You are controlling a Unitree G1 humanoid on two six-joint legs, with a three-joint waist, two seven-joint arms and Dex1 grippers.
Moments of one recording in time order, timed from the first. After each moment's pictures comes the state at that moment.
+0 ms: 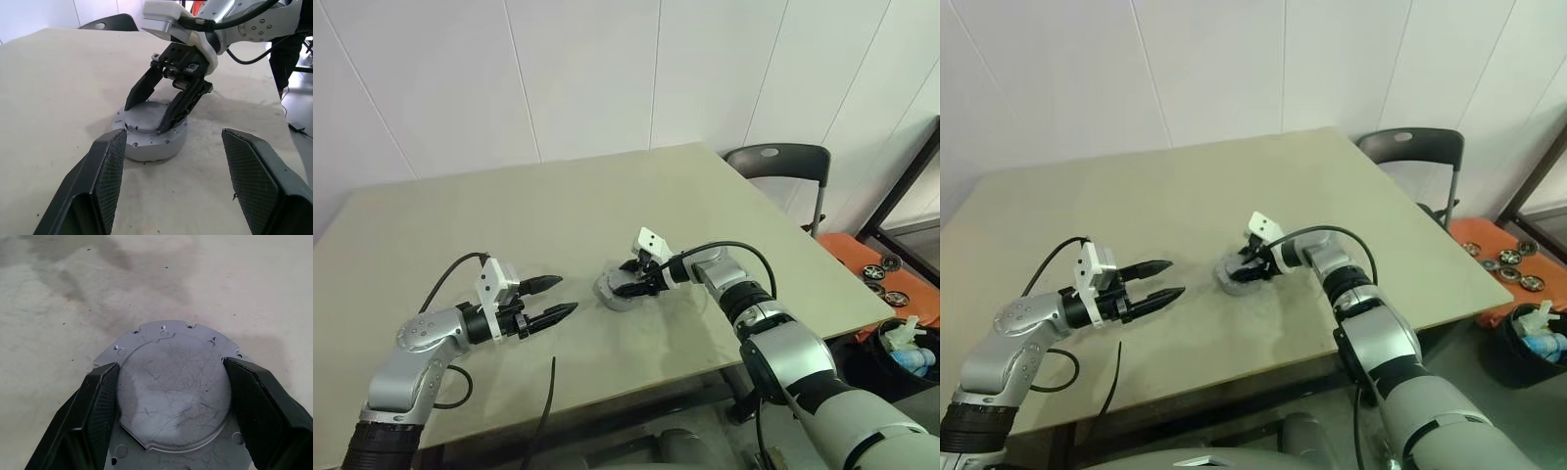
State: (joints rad) left arm -0.03 0.60 0.09 -0.20 -0.49 0.30 -0.99; right arm -0.93 -0.17 0.24 1.10 -0.06 0.06 1.16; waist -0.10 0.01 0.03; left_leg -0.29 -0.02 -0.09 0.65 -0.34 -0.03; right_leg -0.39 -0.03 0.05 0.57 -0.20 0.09
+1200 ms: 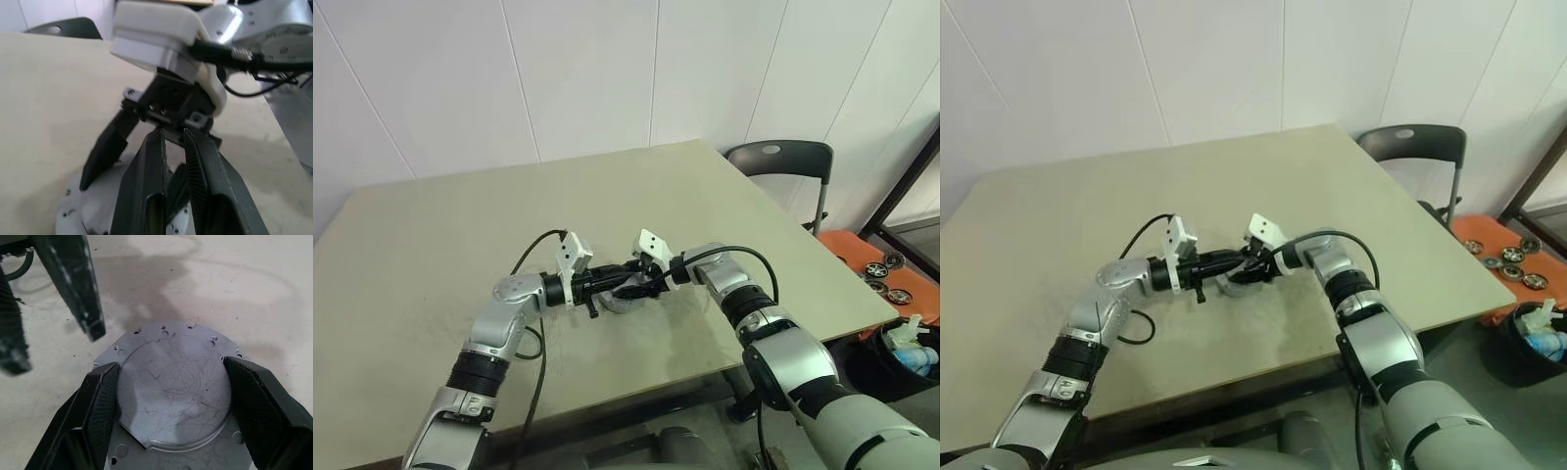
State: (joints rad) left arm -0.40 0.35 -0.13 0.19 -0.32 0.26 -0.99; right arm -0.89 -0.18 0.24 1.04 -0.06 0.04 1.17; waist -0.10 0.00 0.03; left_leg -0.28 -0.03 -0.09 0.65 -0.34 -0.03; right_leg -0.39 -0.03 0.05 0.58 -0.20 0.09
